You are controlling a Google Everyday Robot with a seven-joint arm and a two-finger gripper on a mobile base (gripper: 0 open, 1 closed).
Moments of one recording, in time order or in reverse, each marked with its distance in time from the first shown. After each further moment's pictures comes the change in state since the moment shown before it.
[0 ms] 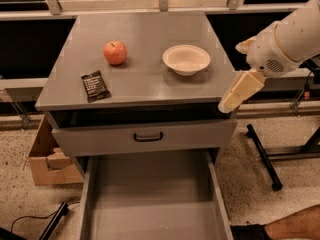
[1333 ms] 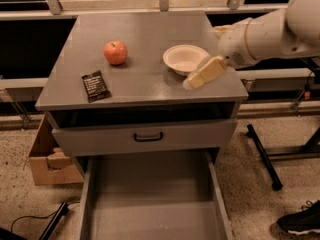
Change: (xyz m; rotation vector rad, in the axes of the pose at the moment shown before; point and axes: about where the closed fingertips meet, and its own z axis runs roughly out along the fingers) arm -0.073 -0.039 0.045 0.102 -0.310 0.036
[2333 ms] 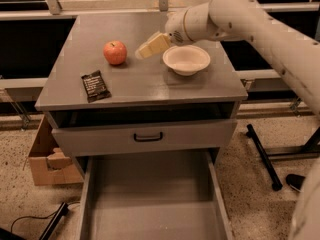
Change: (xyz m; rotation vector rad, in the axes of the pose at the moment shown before) arm -0.085 -0.057 0.148 0.010 -0.181 0.094
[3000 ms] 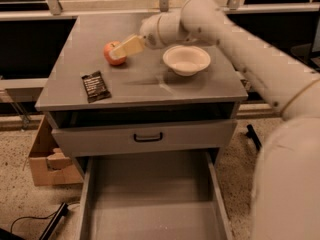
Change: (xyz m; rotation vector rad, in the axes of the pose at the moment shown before) arm -0.026 0.034 0.076 -0.119 -0.090 0.093
